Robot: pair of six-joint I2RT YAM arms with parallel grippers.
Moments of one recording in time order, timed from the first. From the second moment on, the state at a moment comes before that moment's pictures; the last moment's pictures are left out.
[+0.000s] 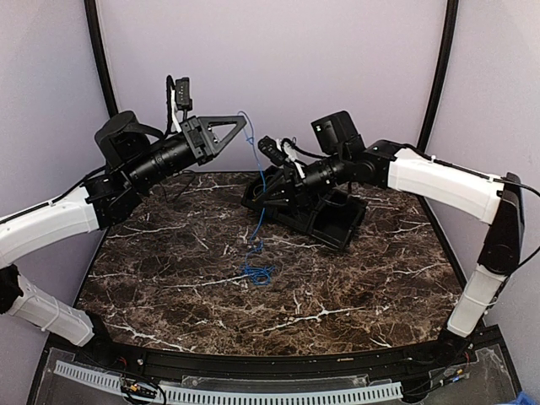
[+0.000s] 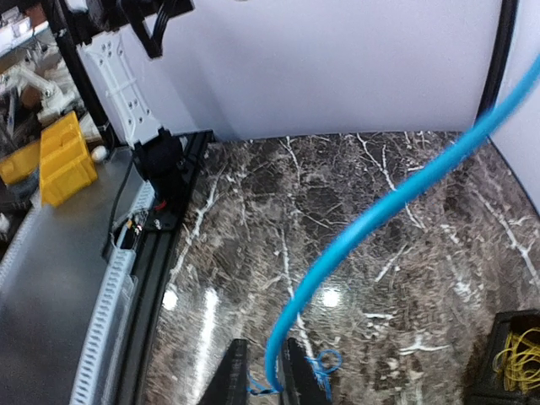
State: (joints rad) left arm -0.79 1.28 1.14 0.40 0.30 -0.73; right arm 0.80 1.72 1.59 -0.44 -0.82 -0.31
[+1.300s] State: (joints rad) left arm -0.79 1.26 0.73 0.38 -0.04 -0.50; right arm 0.38 1.50 1.68 -0.49 -0.78 -0.26
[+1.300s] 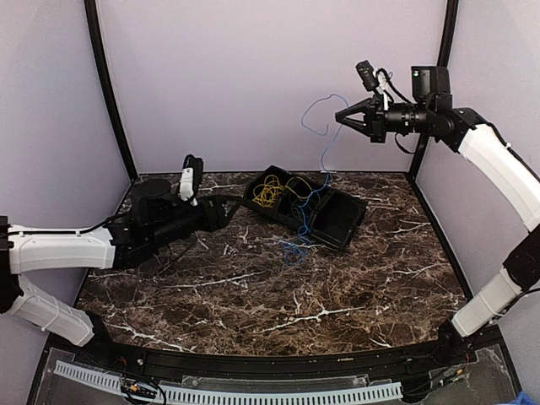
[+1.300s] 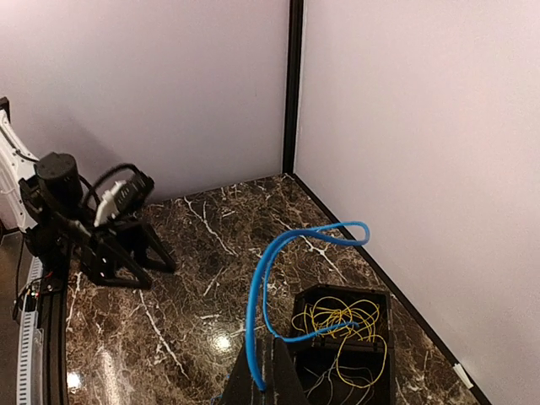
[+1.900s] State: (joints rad) left arm -0.90 2.09 1.14 0.54 0.09 -0.48; right arm 0.38 1.47 1.69 -0.47 -0.81 -0.21
